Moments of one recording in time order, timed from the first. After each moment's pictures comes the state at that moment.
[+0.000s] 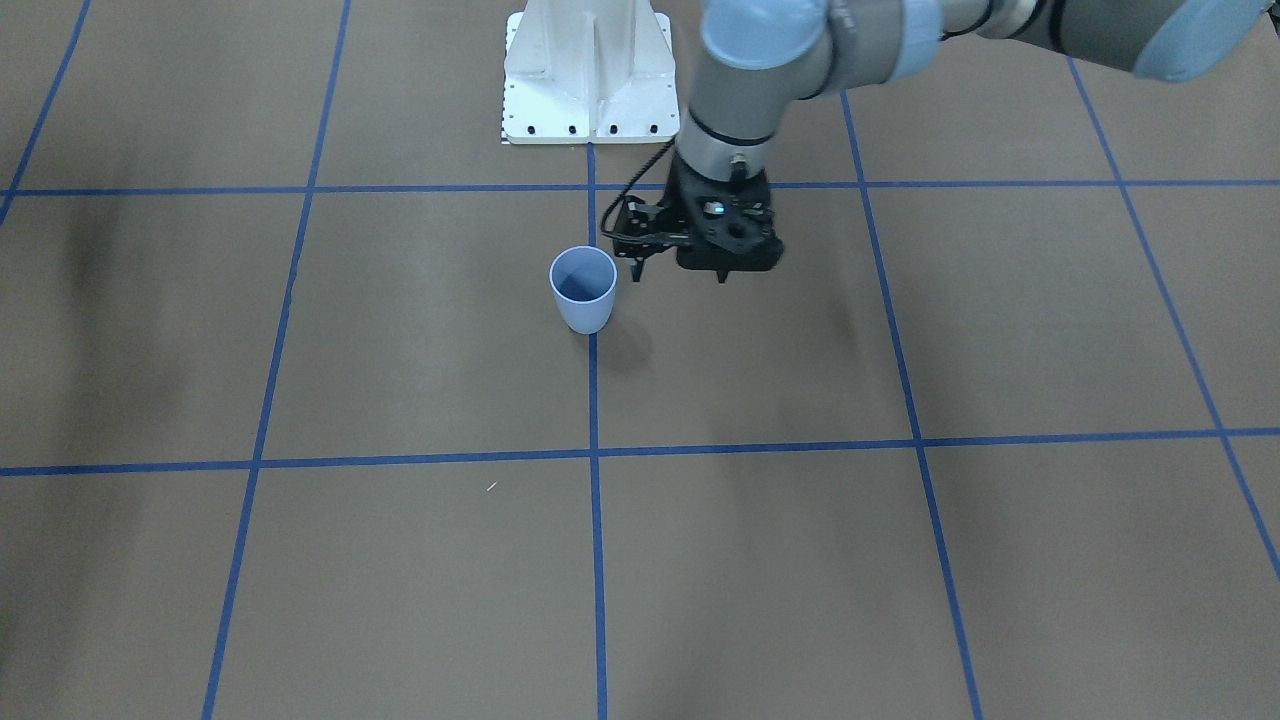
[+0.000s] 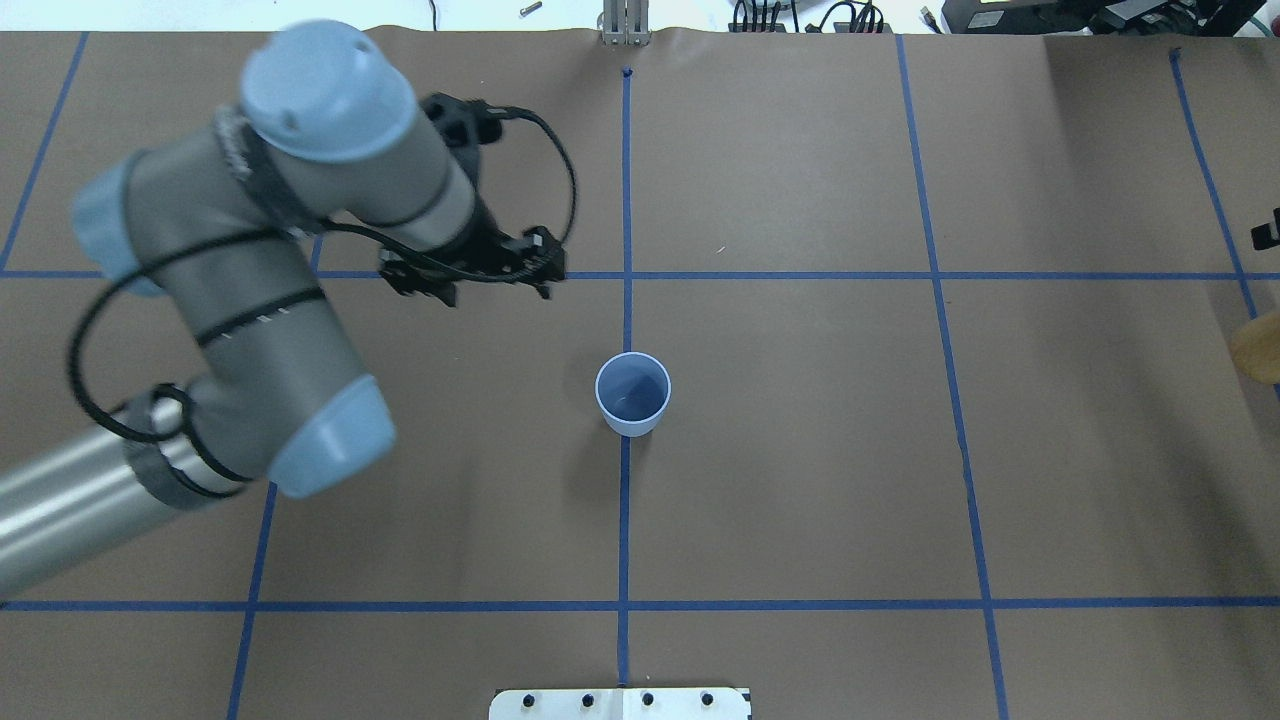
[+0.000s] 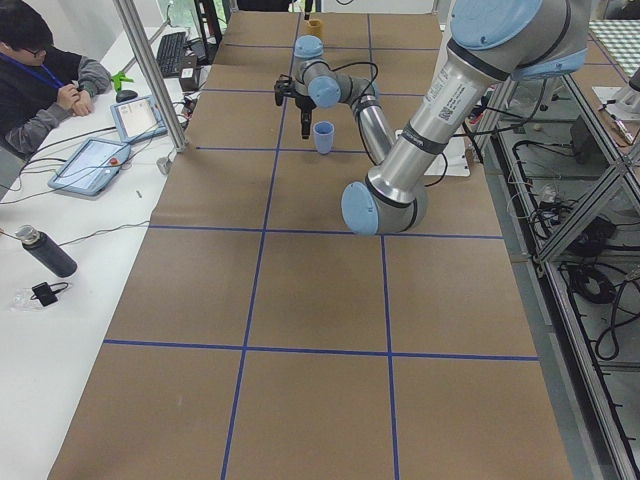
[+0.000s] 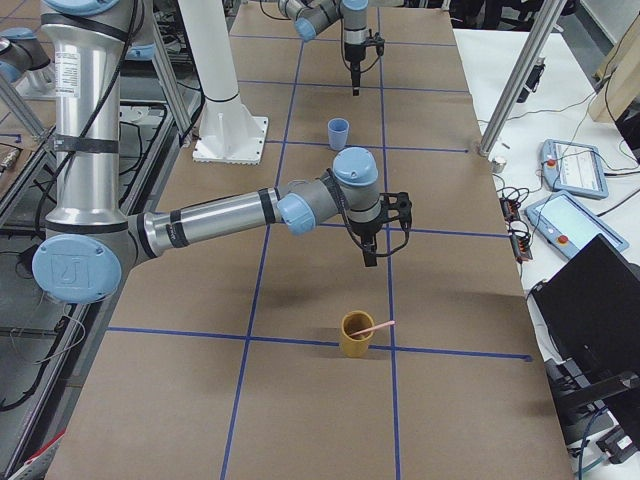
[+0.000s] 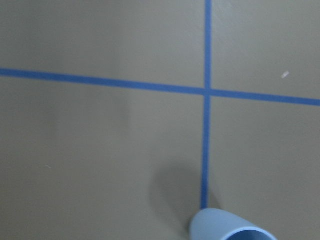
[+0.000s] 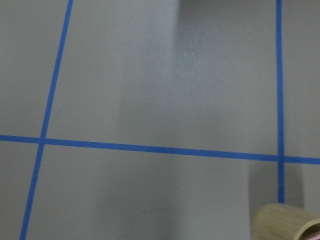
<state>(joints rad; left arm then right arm) -0.75 -2.22 -1.83 -1.51 -2.07 -1.07 1.38 -1.64 1.88 -1.30 2.29 0.40</state>
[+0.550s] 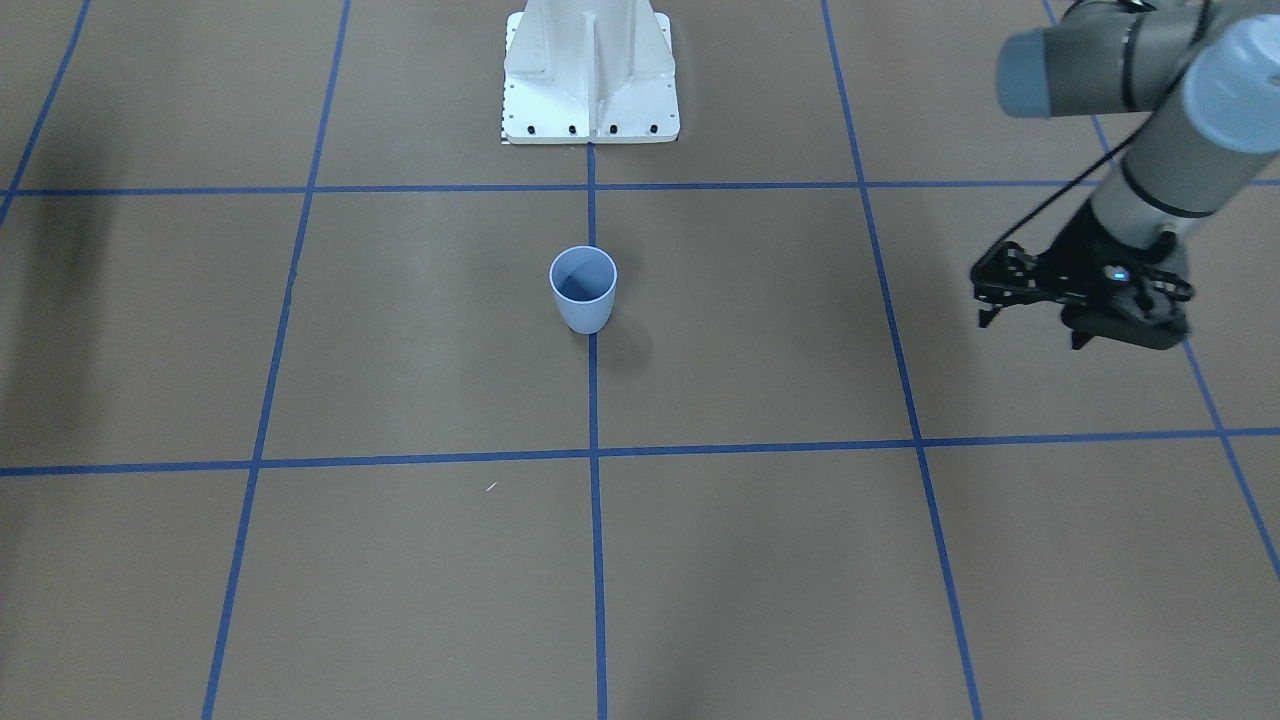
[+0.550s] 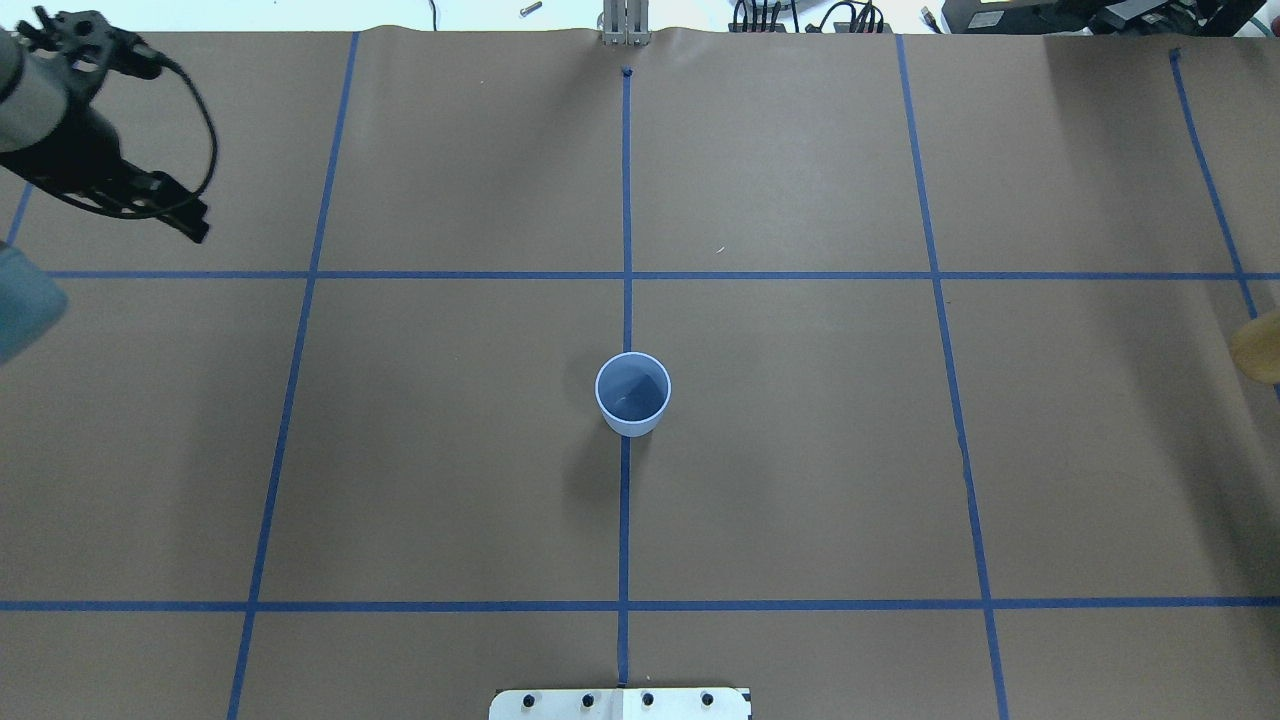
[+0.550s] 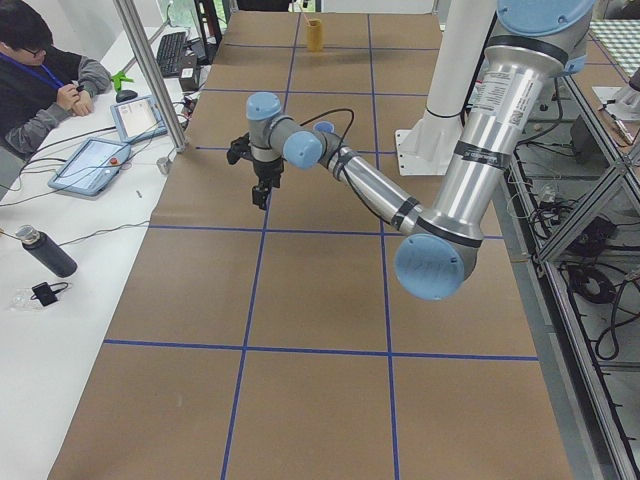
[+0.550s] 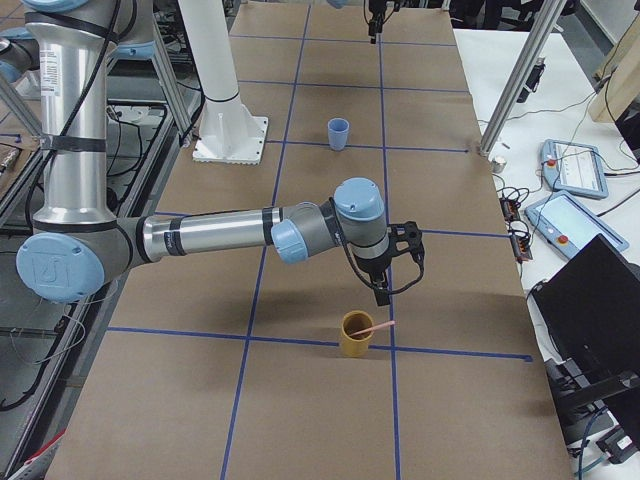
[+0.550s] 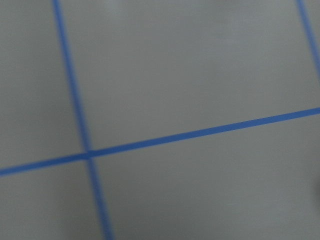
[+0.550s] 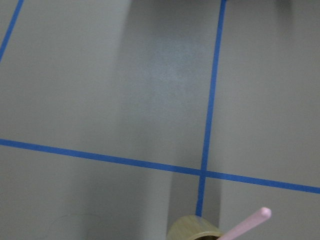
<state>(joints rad) -1.11 -1.84 -1.82 -1.53 -2.19 -0.28 1.50 -1.63 1.76 -1.29 2.25 0.19</state>
